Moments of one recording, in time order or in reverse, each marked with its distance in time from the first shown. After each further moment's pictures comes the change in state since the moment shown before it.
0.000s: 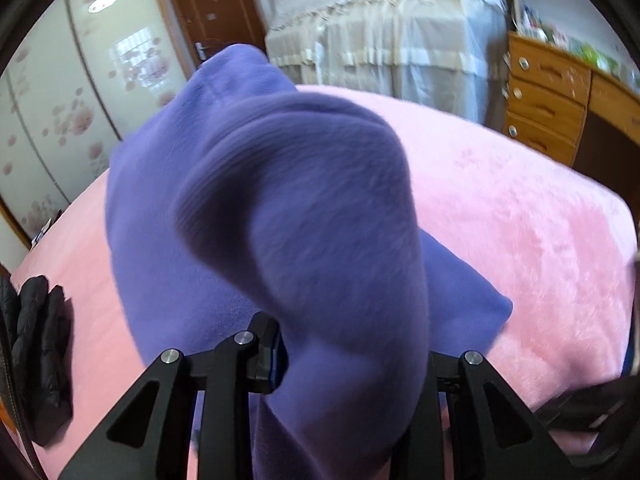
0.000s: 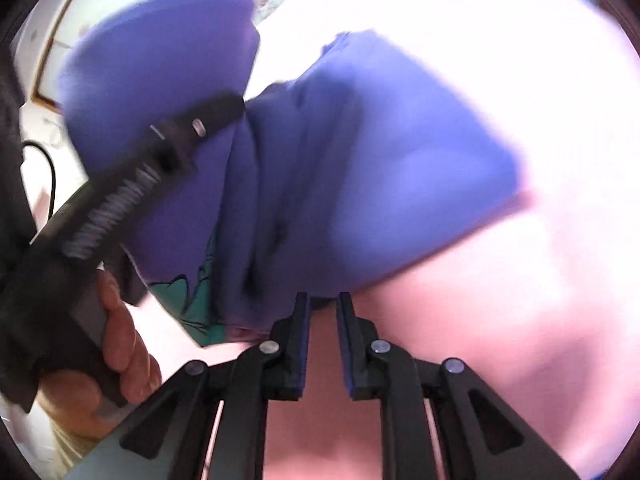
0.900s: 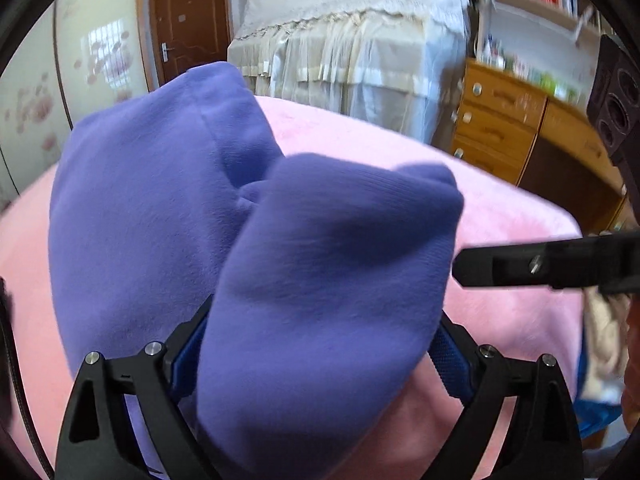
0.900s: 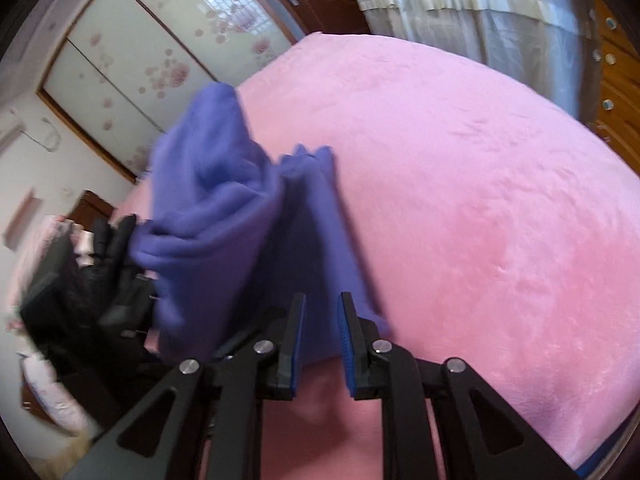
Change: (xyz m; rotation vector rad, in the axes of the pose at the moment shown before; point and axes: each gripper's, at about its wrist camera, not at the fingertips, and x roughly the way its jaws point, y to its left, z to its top) left arm -0.003 -0.014 -0.014 -0.080 -0.104 -0.257; right arm -0.075 -0.024 0.057 -0.057 -0.157 0.030
